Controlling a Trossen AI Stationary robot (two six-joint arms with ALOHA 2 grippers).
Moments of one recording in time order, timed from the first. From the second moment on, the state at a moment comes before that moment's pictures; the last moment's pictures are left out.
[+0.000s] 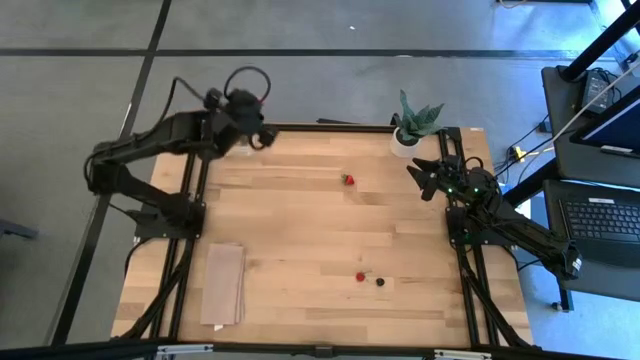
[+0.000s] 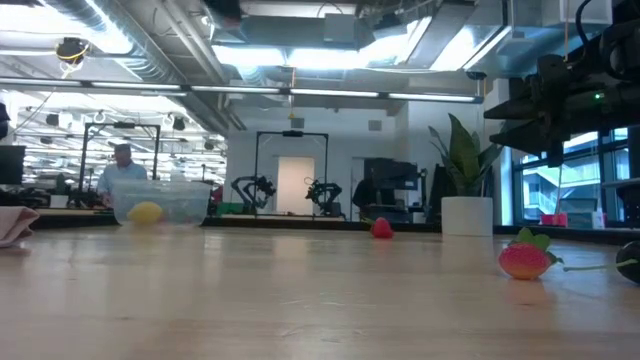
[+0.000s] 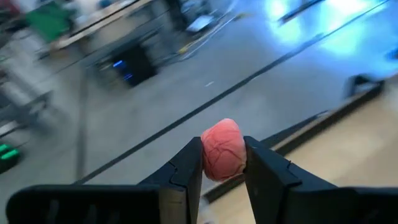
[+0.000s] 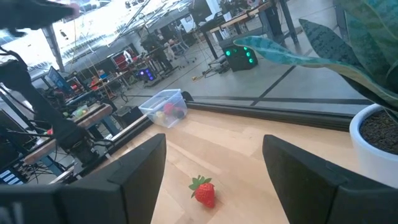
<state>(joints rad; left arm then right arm) 0.22 1.30 1.58 -0.99 -0.95 -0.30 -0.60 0.04 0.01 0.02 -0.03 0.49</state>
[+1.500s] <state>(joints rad) 0.86 1.70 1.13 -0.93 -0.56 -0.30 -0.60 0.04 0.01 0.02 -0.03 0.46</state>
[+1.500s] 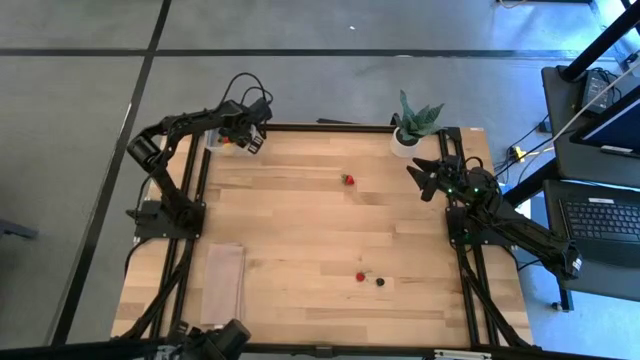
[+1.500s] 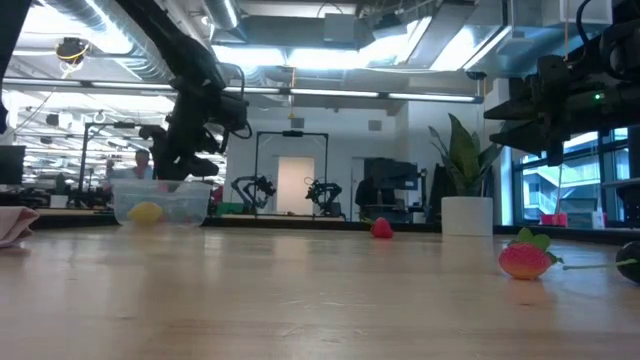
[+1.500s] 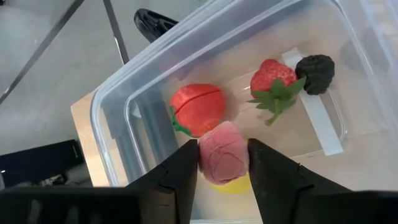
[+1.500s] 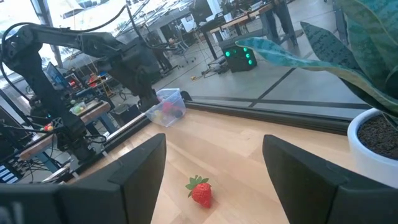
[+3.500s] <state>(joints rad) 0.11 1.15 0.65 0.50 -0.20 -0.10 -0.46 0.88 0.72 -0.39 -0.34 -0.04</state>
